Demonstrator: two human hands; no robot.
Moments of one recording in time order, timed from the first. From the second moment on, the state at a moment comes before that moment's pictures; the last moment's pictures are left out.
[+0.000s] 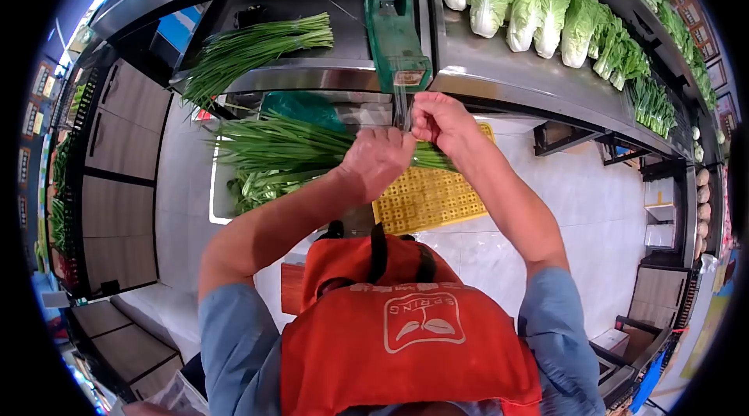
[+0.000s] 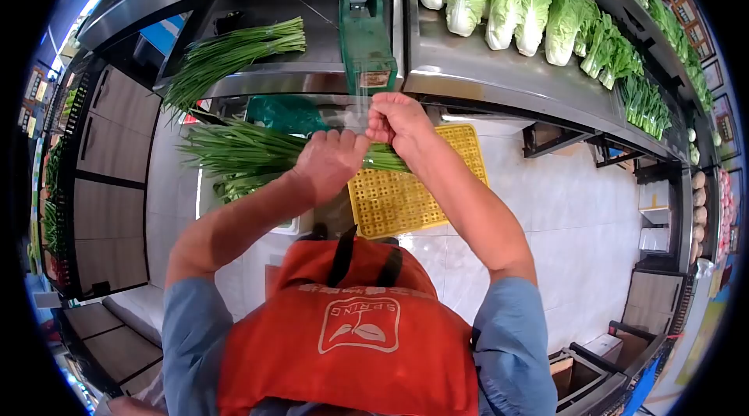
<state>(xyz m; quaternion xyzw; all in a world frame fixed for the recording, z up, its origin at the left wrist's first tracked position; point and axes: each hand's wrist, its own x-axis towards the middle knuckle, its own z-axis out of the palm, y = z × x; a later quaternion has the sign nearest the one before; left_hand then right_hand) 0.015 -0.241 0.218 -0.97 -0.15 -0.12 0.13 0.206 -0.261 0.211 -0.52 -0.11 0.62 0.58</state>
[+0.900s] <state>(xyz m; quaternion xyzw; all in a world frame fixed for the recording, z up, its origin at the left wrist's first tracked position) -0.006 -0.236 0.193 -0.98 -0.07 -0.14 0.08 0.234 -0.223 0.174 -0.71 -0.27 0.45 0.47</state>
